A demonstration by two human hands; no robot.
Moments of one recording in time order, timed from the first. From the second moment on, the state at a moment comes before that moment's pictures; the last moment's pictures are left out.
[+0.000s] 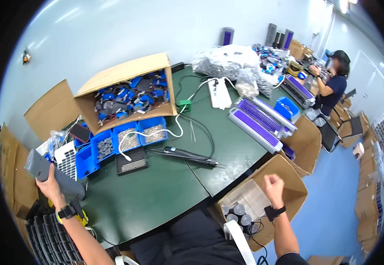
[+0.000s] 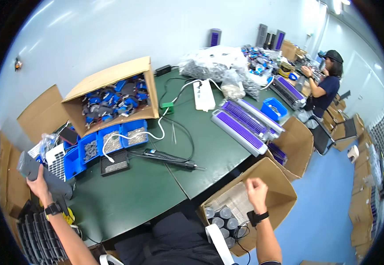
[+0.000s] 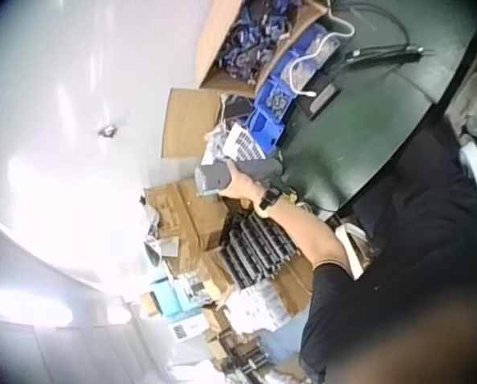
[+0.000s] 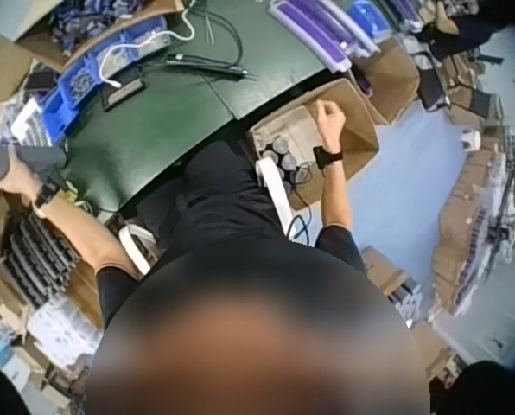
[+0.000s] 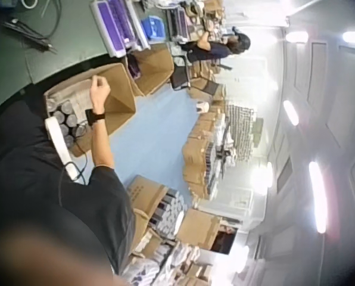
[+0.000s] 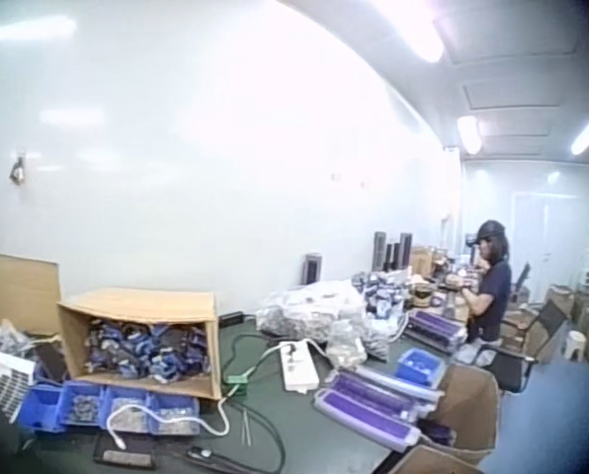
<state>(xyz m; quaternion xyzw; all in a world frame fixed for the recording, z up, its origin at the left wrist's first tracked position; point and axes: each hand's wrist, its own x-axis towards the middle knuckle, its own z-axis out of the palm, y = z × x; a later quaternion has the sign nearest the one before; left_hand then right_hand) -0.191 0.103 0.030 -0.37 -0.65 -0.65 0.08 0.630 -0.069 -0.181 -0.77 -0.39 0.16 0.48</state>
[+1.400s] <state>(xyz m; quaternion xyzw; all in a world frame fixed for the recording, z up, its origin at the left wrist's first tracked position) -0.007 -0.055 -0.065 -0.34 -0.43 -0.72 -0.43 0.591 0.117 -0.039 -0.79 -0.58 -0.14 0.14</state>
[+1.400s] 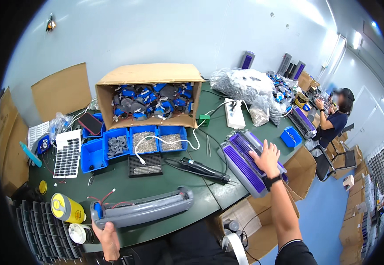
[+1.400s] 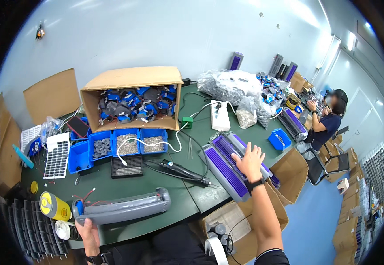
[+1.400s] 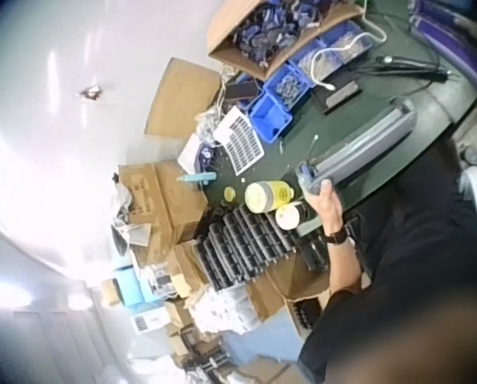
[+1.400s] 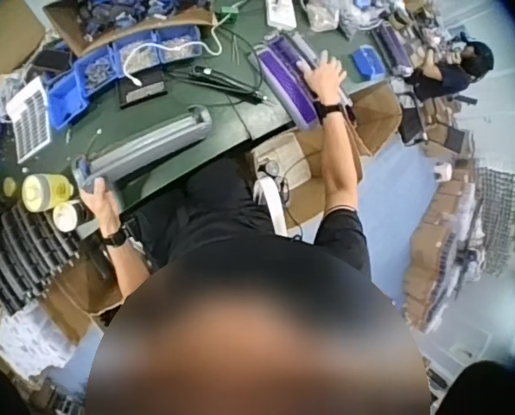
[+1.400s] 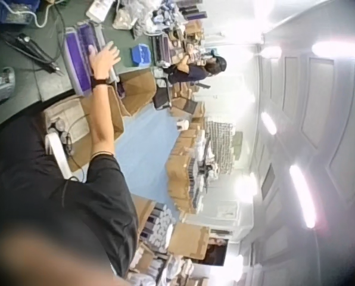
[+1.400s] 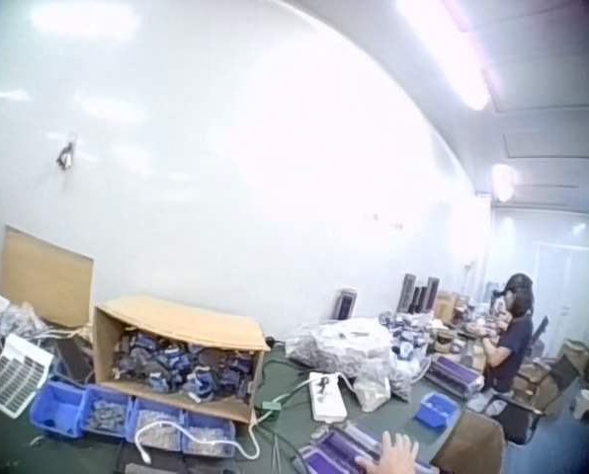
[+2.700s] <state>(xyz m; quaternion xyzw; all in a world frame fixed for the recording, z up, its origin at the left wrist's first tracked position) 0.053 -0.077 0.014 -0.46 -0.35 -0.53 -0.63 0.500 -0.079 0.025 -0.48 -0.44 0.52 0.55</state>
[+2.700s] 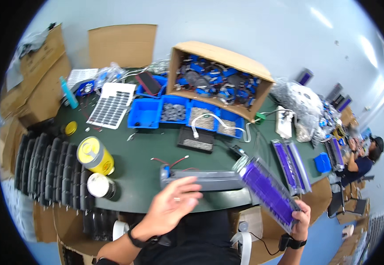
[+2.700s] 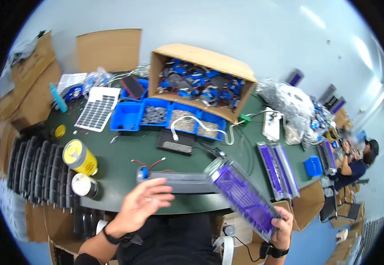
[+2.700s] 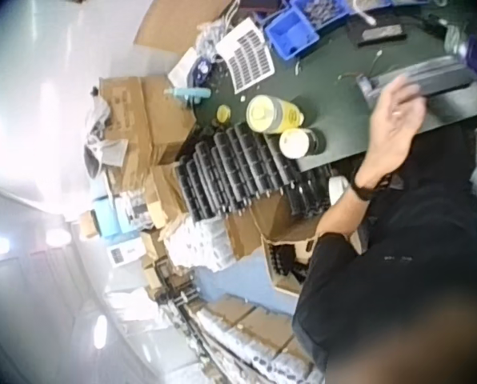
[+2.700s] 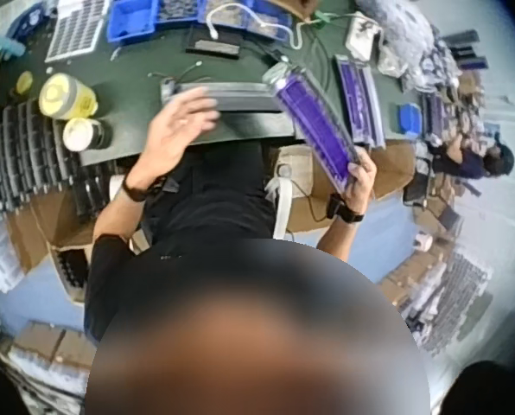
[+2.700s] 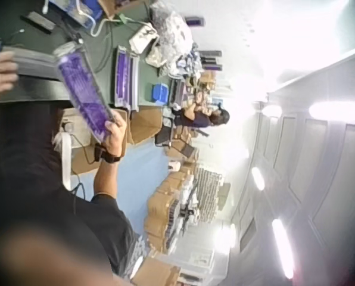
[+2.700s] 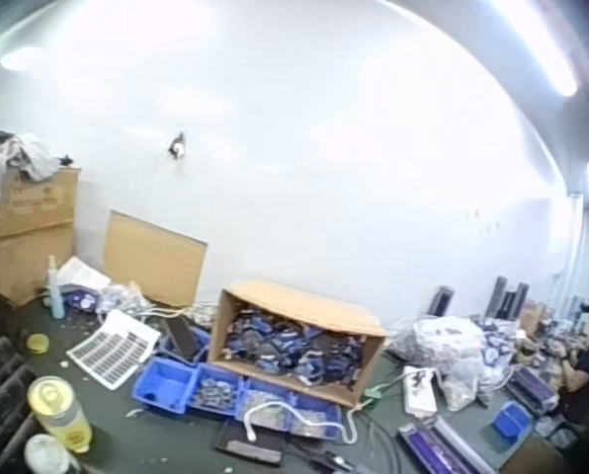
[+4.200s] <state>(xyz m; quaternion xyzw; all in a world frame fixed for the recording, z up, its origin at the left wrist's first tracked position) -0.038 -0.046 -0.042 -0.32 -0.42 -0.62 -0.58 0.250 0.032 -0.014 -0.35 -0.51 0.58 0.53</state>
